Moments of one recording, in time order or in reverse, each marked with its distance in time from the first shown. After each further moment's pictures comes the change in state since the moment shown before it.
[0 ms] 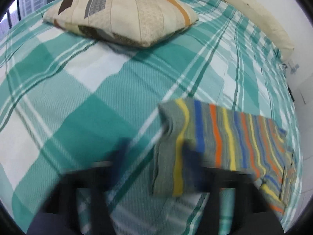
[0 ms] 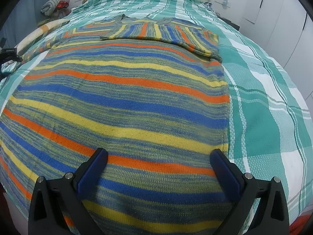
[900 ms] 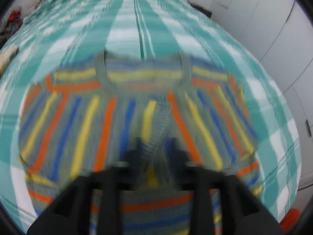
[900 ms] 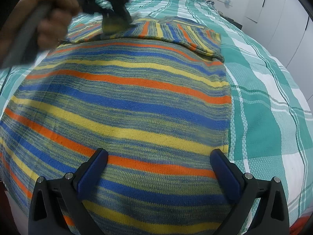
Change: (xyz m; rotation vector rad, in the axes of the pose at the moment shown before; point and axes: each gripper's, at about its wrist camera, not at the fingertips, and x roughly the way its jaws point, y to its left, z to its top) left arm -0.004 -0.363 -0.185 0.701 0.110 -0.280; right arm 0.001 -0.001 0.003 -0.006 0.015 0.018
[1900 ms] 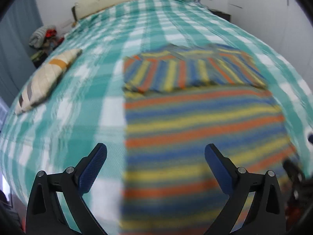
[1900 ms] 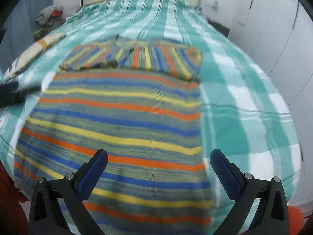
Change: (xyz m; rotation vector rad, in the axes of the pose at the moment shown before) left arm -0.168 0.016 -0.173 0.049 -0.104 0.309; right arm -0.079 -0.007 0.018 0.060 -0.049 -0.059
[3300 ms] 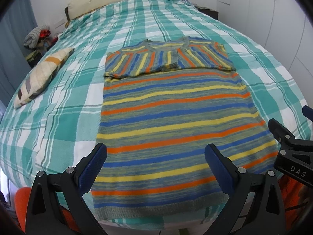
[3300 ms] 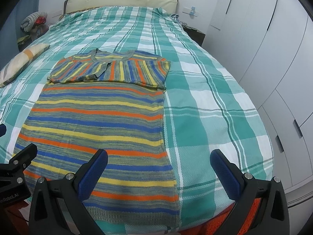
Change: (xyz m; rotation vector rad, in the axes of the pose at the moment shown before) left arm -0.025 -0.041 -0.023 0.025 0.008 -0.024; right arm -0.051 -0.021 -0.007 0.053 -0.038 -0.152
